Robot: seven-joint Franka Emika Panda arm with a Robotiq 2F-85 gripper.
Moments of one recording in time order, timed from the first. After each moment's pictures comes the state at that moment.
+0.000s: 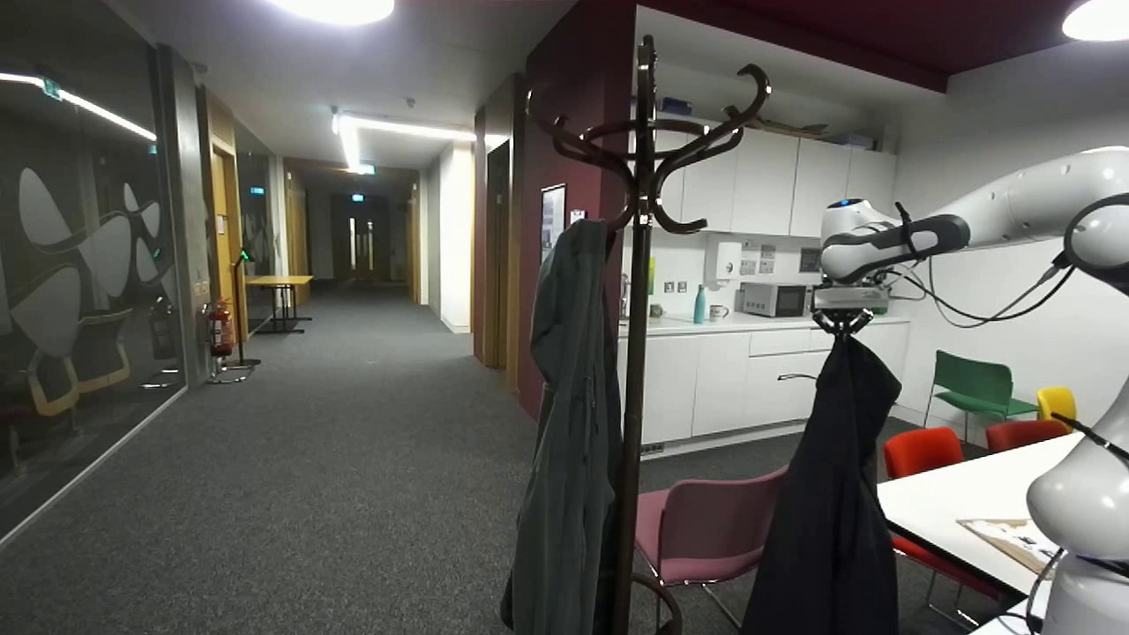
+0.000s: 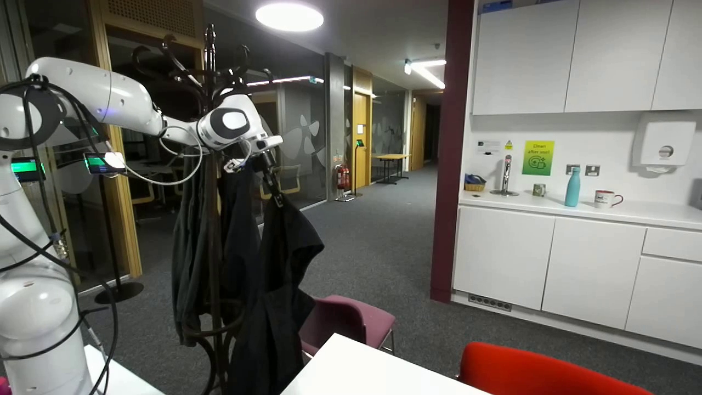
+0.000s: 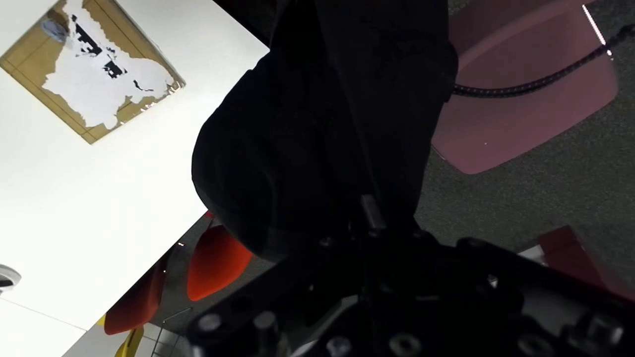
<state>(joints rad) -0.22 -0.19 0.00 -1.99 -0.34 2.02 0.77</state>
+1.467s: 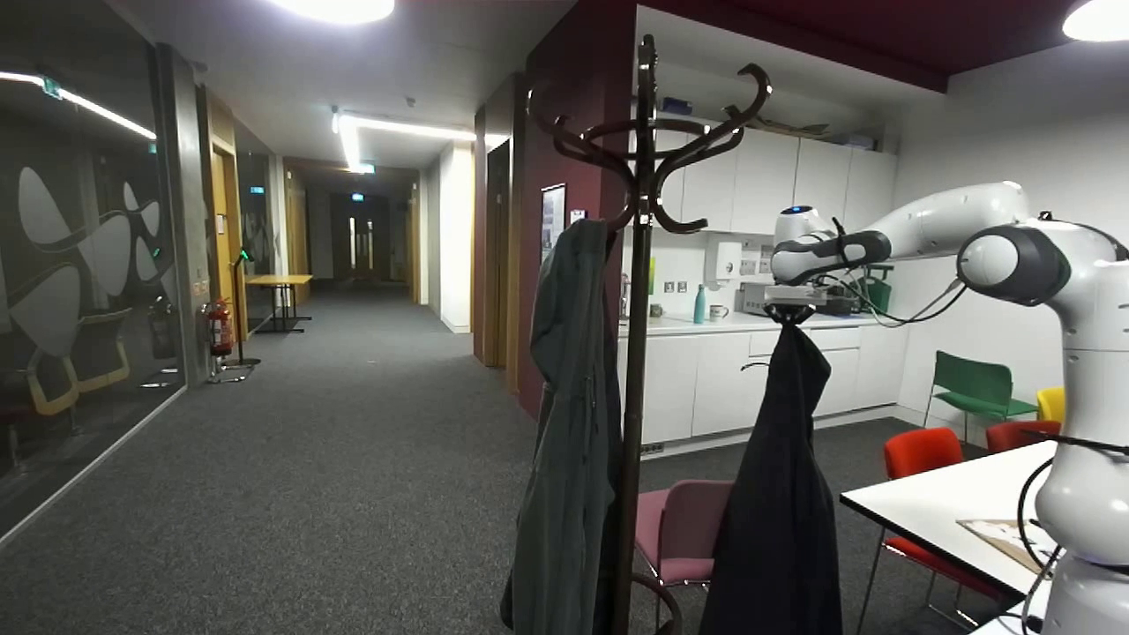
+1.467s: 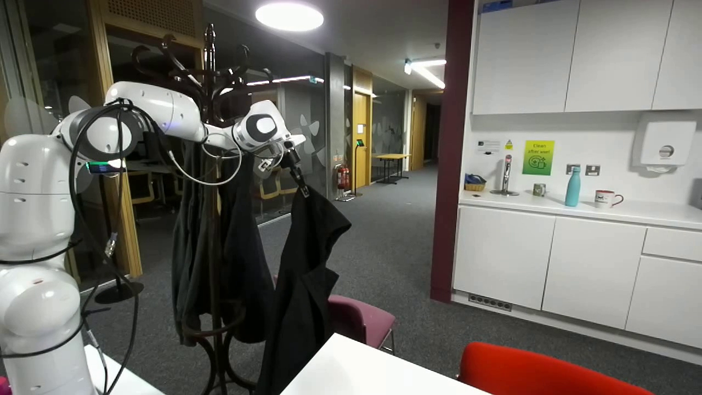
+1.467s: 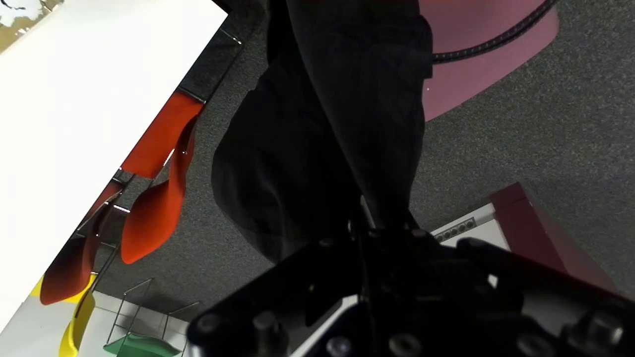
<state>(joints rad) -0.12 0.19 -0.06 -1.56 -0.34 2.07 0.79</state>
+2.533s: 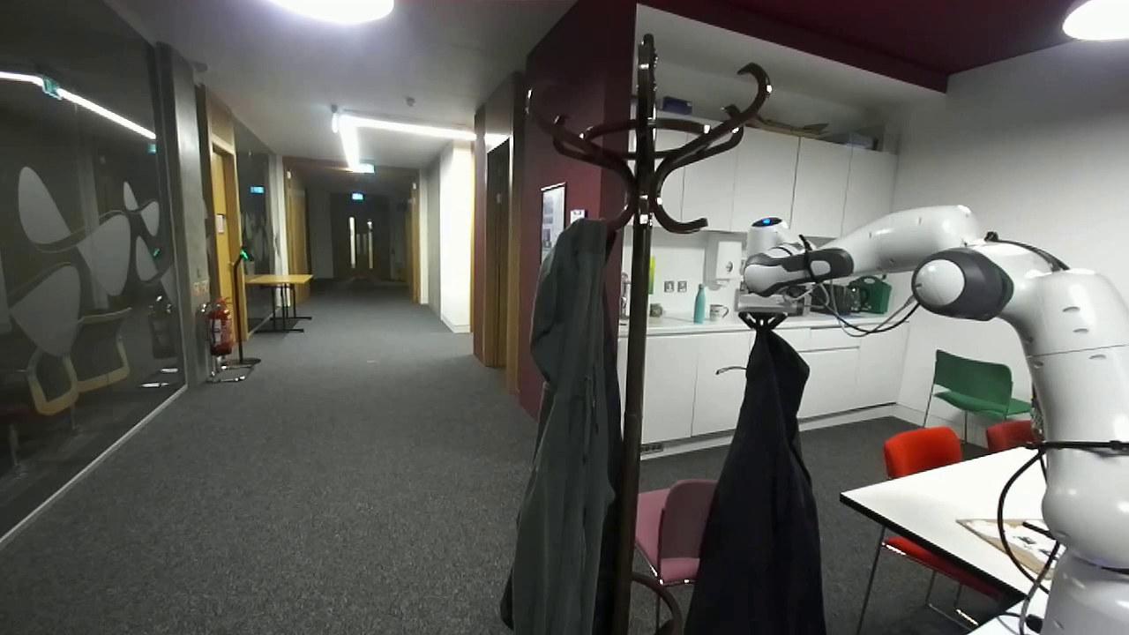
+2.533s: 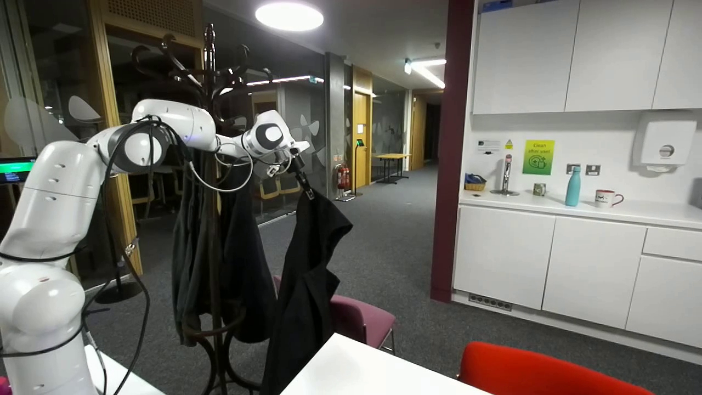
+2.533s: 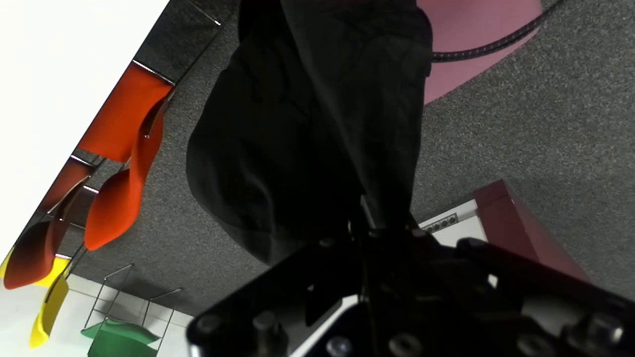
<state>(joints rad) -0.04 0.39 -0.10 -1.35 -0.34 2.07 0.79</state>
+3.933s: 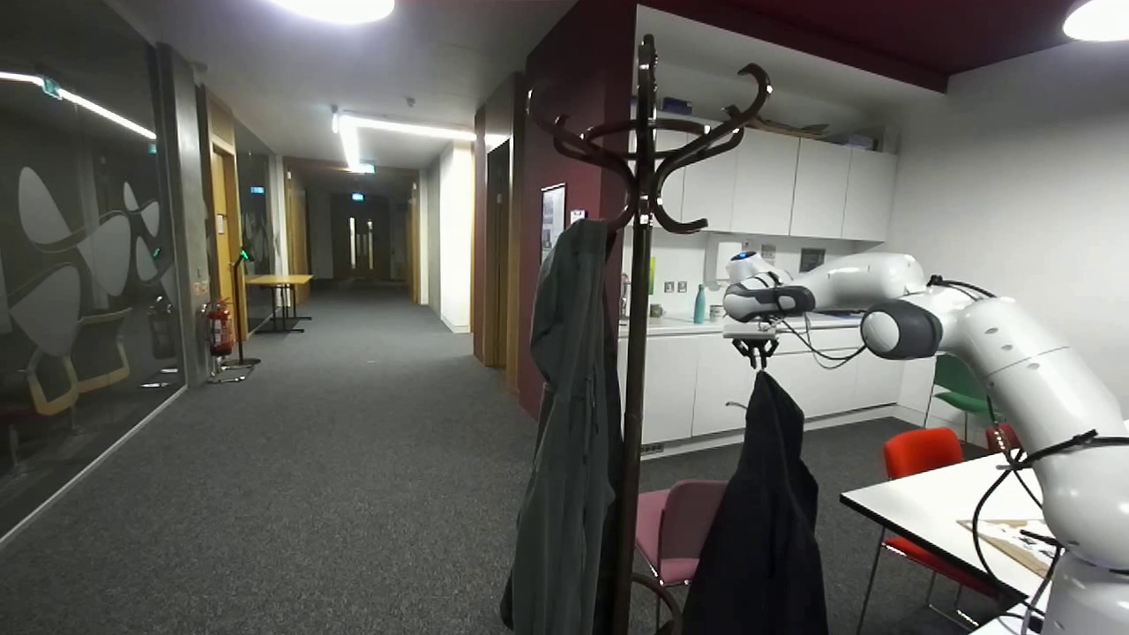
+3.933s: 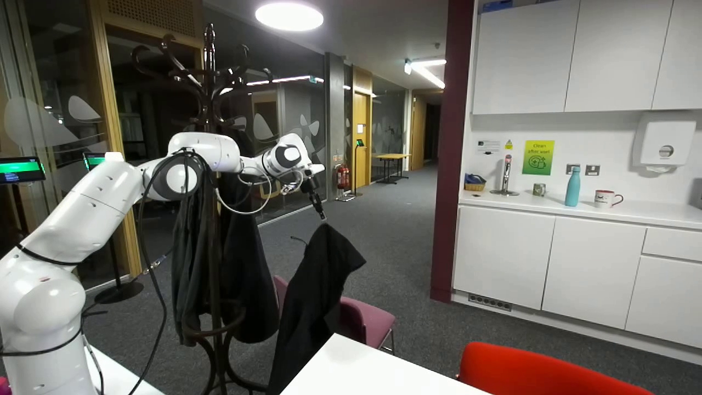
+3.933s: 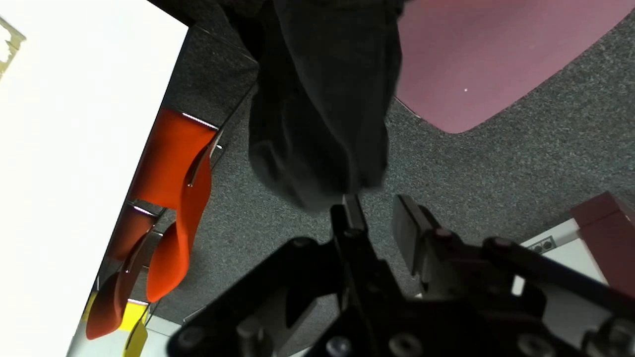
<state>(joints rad) -0.03 0.73 -0.18 -0.99 -0.28 1.88 0.91</state>
